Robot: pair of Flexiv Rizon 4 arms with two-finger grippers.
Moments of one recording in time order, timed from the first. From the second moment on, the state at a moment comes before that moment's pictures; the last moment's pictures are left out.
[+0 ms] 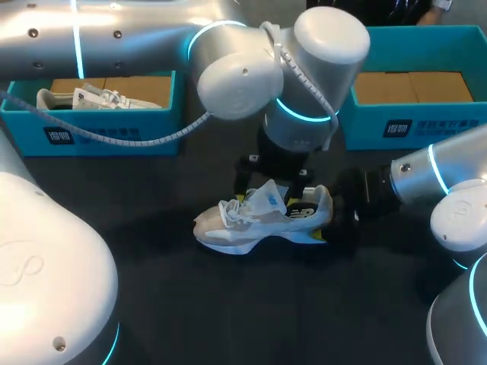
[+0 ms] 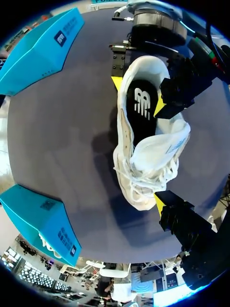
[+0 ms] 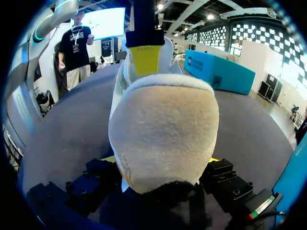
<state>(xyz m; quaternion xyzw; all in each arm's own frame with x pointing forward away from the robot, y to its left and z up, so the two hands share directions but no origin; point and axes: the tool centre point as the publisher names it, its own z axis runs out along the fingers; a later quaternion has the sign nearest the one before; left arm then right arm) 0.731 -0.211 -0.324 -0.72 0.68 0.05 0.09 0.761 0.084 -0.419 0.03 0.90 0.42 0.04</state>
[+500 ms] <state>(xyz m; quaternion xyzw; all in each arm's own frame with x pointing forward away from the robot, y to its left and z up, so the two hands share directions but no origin) 0.735 -0.199 -0.324 -0.73 0.67 0.07 0.10 0.761 0.084 -0.419 0.03 0.90 0.42 0.04</state>
